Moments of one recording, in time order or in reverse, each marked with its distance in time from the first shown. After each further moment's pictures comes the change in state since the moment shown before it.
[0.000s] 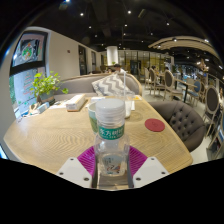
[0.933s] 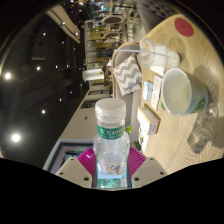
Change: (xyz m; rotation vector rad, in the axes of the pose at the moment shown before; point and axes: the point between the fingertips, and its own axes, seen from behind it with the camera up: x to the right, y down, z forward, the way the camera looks) arm -0.183 -0.224 0.038 0.006 -0.662 1.423
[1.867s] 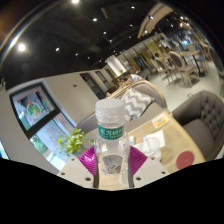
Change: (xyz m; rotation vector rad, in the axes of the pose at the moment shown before) arm -0.033 -0.141 -0.077 -0.037 0.266 -0.954
